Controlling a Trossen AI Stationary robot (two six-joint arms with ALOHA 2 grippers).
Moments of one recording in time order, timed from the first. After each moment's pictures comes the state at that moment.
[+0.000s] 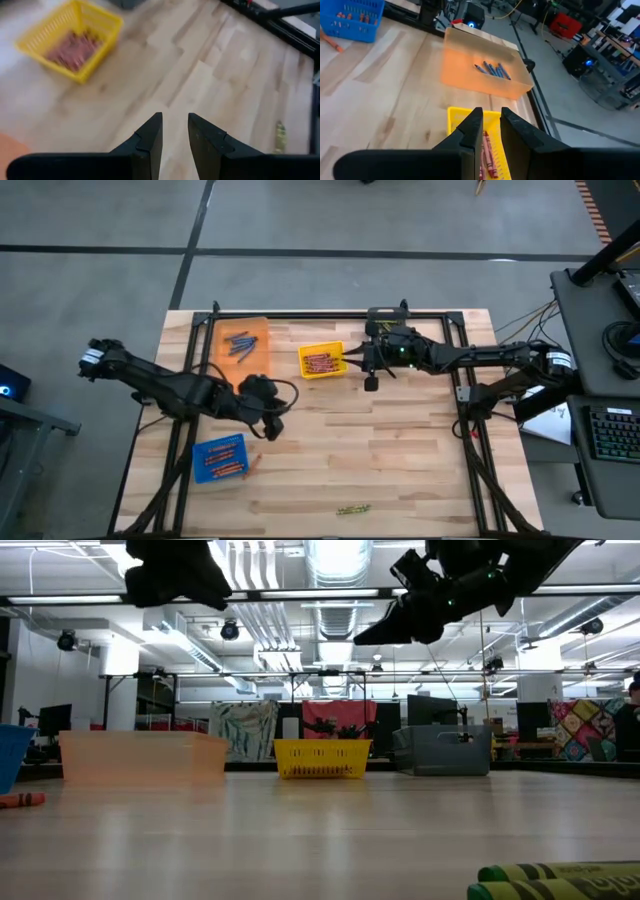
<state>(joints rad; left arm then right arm) -0.33 1.23 1.00 -0.57 -0.45 -0.80 -0.29 1.35 0.75 0.29 -0.13 -0.46</state>
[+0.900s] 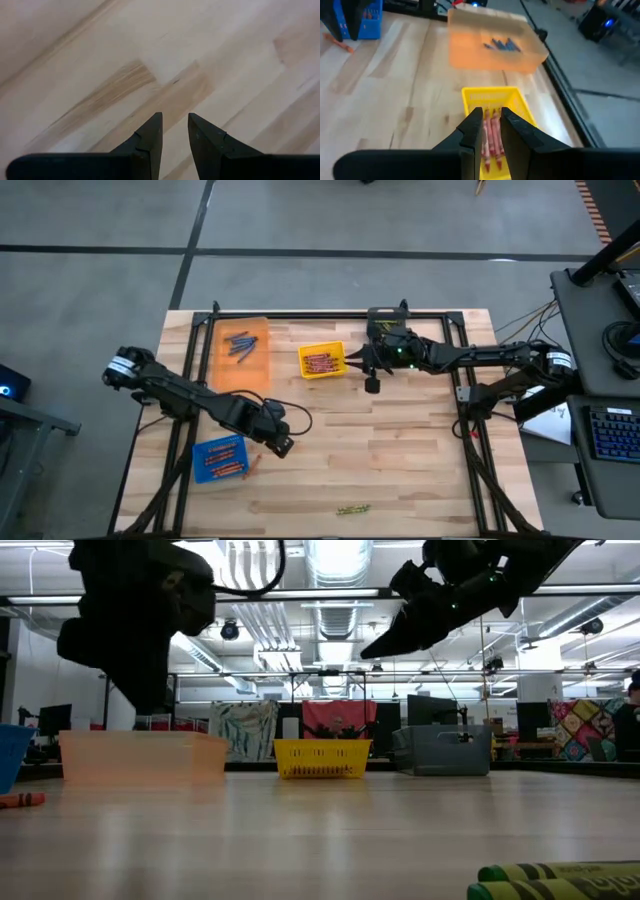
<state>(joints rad) -0.35 1.52 1.02 -0.76 -0.11 -1.25 -0.29 1.34 0.75 0.20 -0.13 -0.32</state>
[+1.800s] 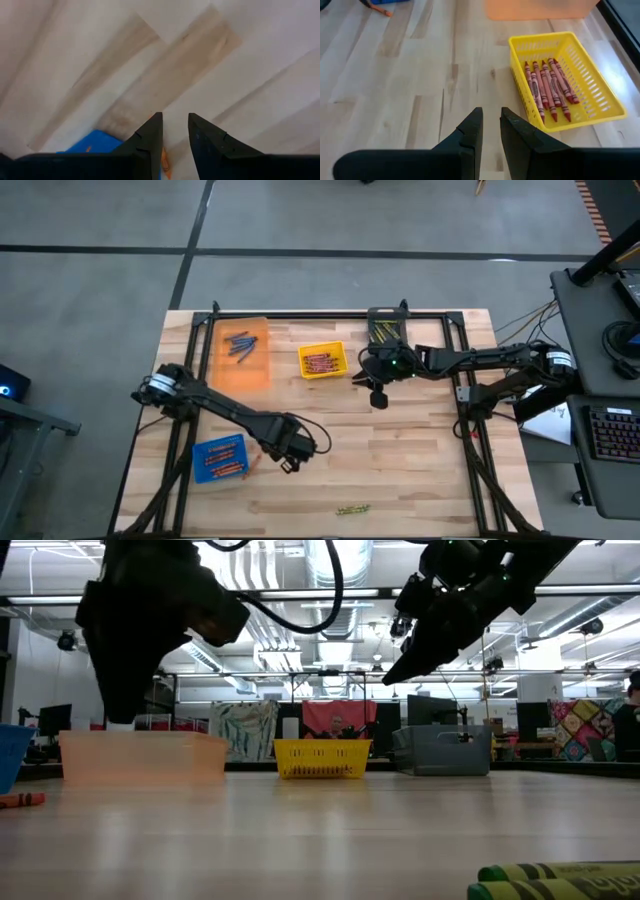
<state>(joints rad) -0.37 1.89 1.43 -1.19 0.02 -1.14 -0.22 1.34 0.75 -0.05 -0.16 -0.16</state>
